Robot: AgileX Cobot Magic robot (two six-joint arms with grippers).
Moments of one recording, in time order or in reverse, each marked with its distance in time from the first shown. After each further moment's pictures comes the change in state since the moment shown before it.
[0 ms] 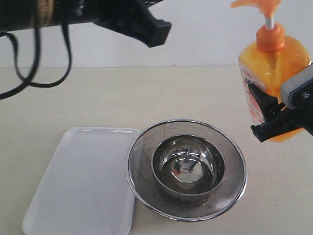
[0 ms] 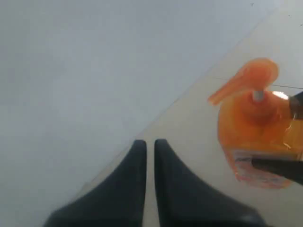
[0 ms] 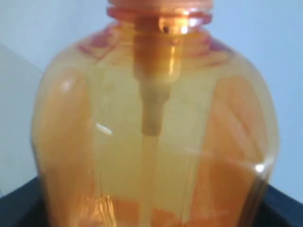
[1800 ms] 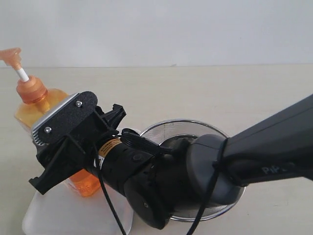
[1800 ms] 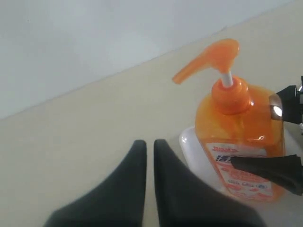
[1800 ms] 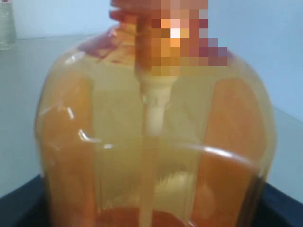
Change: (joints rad) left arm 0.000 -0.822 0.334 -1.027 0.927 0.990; right arm 0.776 0.672 -0.739 0.238 0.201 0.180
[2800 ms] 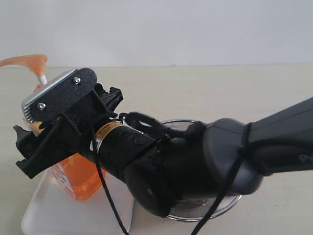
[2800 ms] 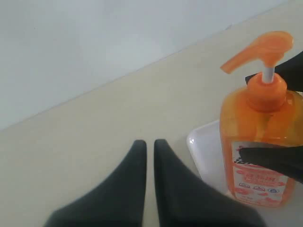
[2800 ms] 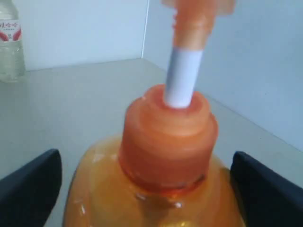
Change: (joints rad) left arm 0.000 0.000 0.000 0.021 0.000 0.029; right arm 0.000 -0.090 -0.010 -0.014 0.041 0.008
